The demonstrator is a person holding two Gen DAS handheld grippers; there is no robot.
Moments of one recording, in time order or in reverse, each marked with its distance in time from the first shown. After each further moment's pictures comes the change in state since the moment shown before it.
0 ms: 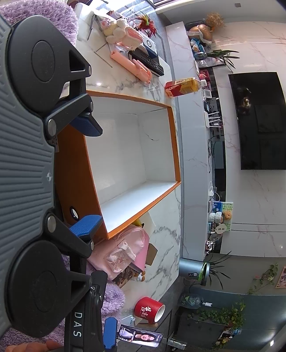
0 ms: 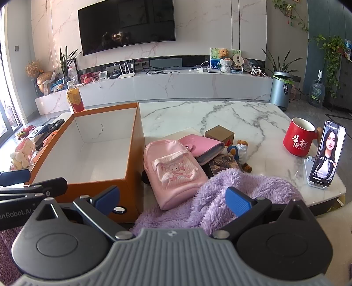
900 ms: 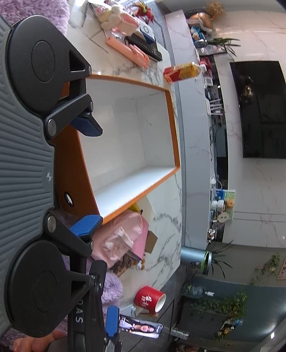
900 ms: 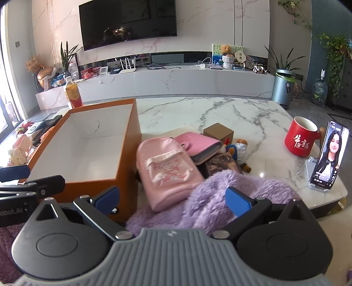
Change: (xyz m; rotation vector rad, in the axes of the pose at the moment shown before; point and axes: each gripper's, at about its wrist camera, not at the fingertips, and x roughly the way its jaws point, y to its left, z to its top) left arm 0.011 -0.008 0.009 0.023 0.014 -0.086; right arm 0.017 -0.017 0.011 -0.016 0.026 -0.006
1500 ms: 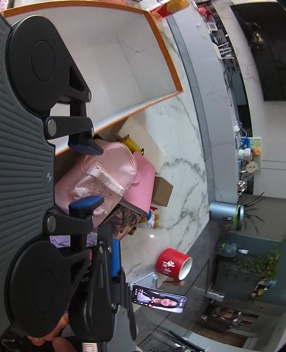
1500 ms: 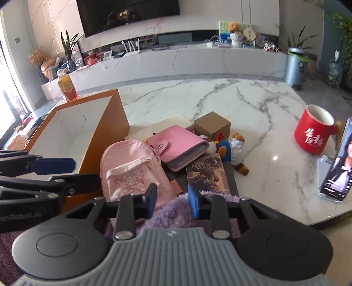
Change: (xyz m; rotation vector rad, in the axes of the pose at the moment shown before) left arm 0.088 -0.067 0.052 0.160 0.179 -0.210; right arm 0.070 -0.066 0.036 0.048 0.166 0.137
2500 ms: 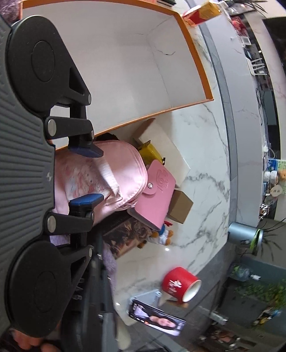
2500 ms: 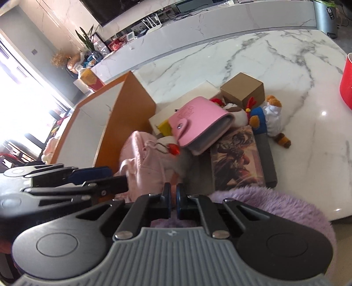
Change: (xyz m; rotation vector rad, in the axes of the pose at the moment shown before) left arm 0.016 0.005 0.010 -0.149 0.138 0.057; right arm 0.025 -0.027 0.006 0.141 0.170 0.312
